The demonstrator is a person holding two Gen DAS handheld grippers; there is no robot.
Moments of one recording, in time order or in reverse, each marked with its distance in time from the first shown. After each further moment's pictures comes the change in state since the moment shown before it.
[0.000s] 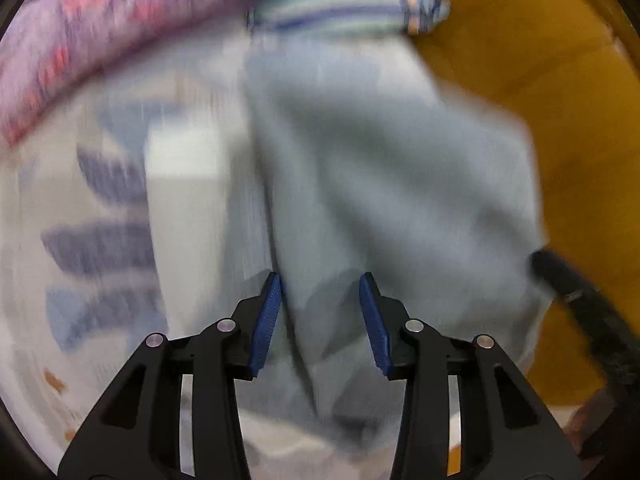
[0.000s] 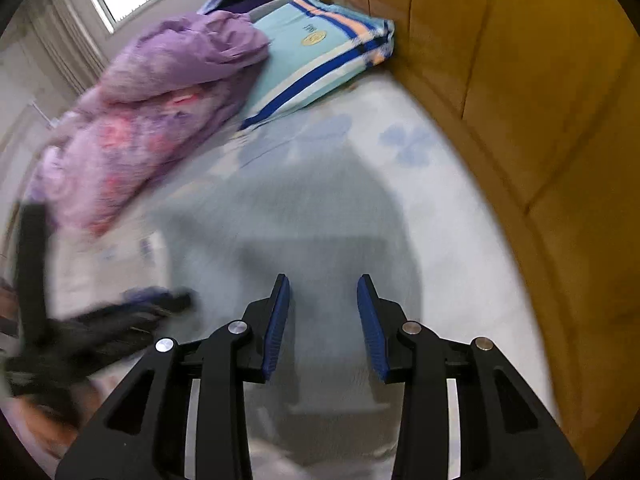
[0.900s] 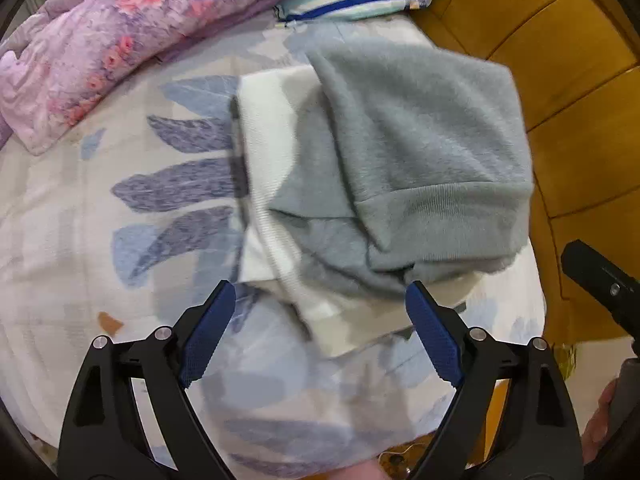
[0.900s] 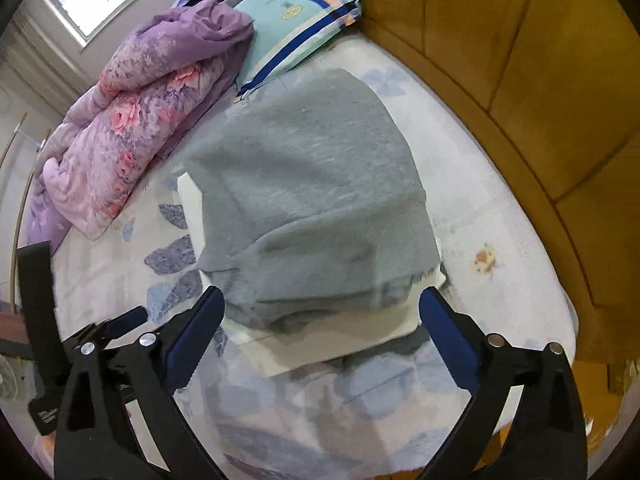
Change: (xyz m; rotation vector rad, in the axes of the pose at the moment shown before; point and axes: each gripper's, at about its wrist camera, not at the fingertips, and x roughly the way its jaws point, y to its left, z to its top) left arm -0.097 0.020 -0.078 0.074 -0.036 0.106; right arm -0.084 0.042 -0.055 0.220 0.068 -0.004
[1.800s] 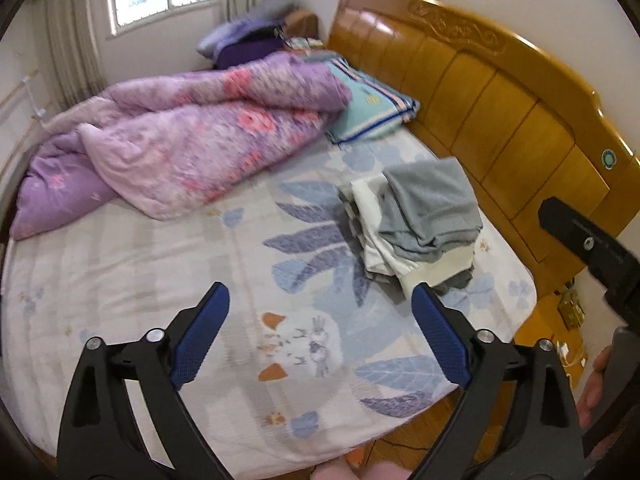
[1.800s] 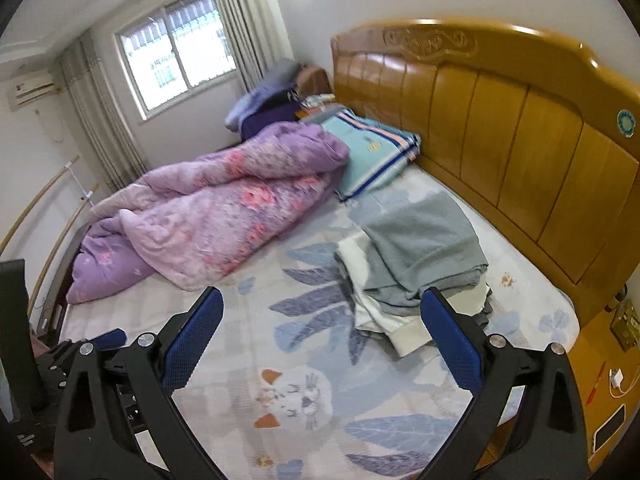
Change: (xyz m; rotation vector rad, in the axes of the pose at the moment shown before) left arm -0.326 0.157 -0.169 0.131 -0.407 0.065; right arm -0.236 0.230 -0.177 -0.074 -0.486 0.045
